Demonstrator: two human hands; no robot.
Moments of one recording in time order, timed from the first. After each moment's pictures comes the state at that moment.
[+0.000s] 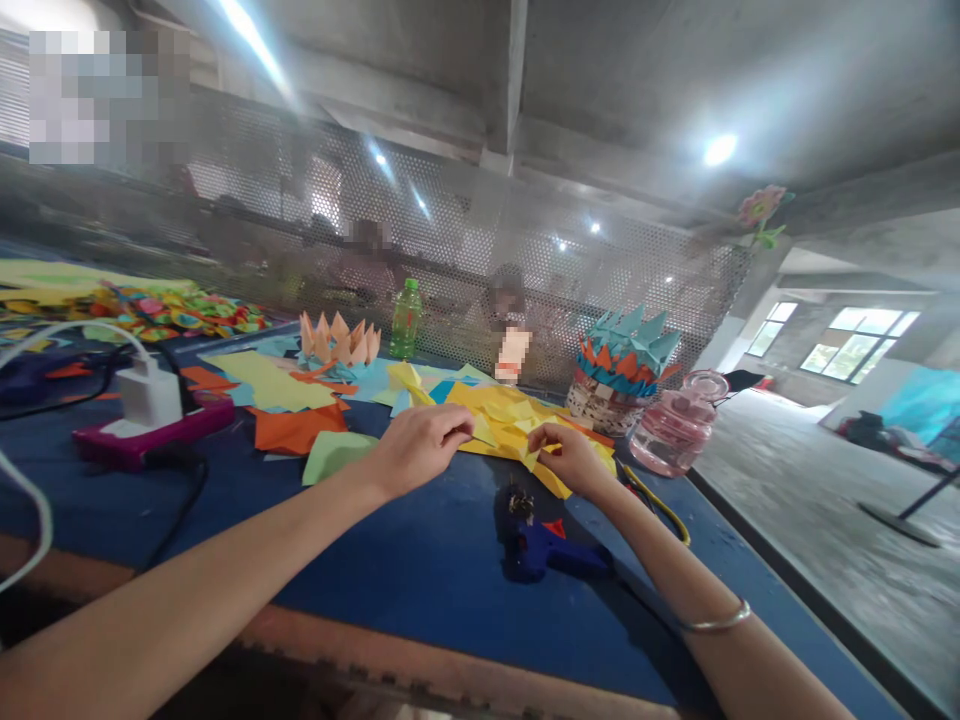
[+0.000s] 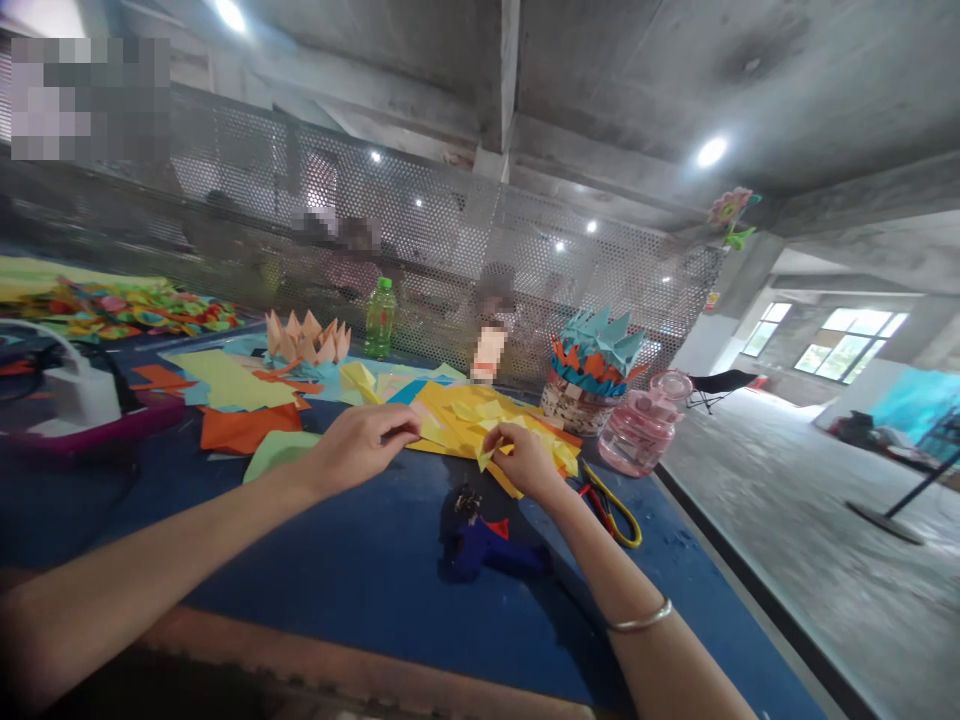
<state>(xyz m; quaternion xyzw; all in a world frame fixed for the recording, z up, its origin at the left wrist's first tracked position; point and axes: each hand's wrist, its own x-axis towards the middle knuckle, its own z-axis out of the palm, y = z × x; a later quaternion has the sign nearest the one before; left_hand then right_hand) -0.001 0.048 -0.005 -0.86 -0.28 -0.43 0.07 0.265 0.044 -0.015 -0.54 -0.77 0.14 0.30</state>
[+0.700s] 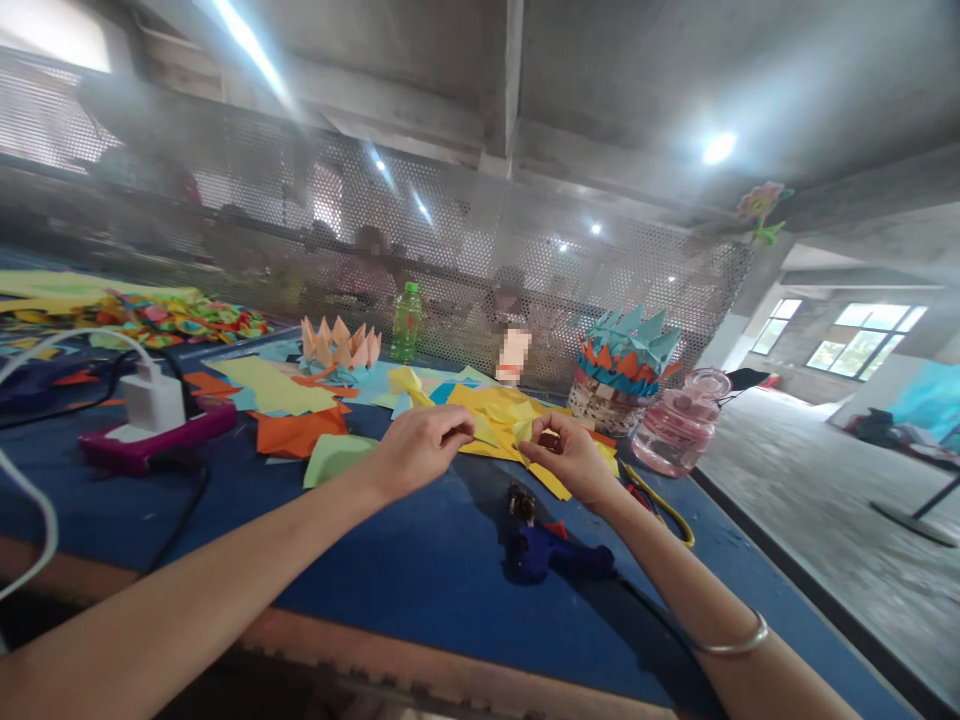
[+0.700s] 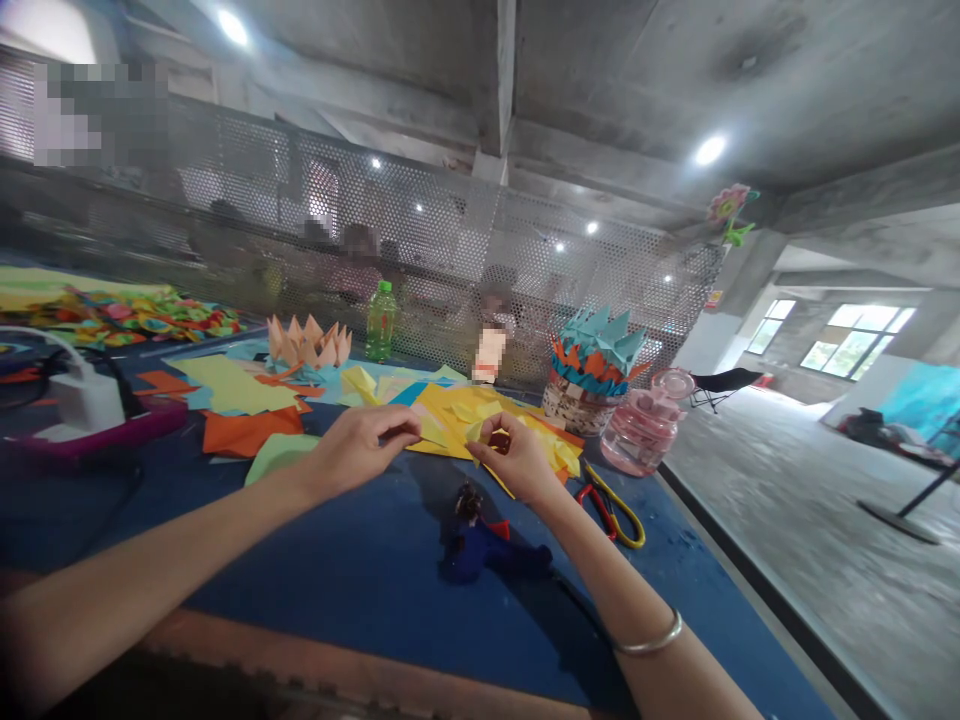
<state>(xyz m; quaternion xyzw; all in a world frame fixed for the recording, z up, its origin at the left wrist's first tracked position) 0.001 0.043 0.000 -0.85 -0.28 -0.44 0.04 0.237 0.017 0.001 -0.44 -0.69 0.31 0.48</state>
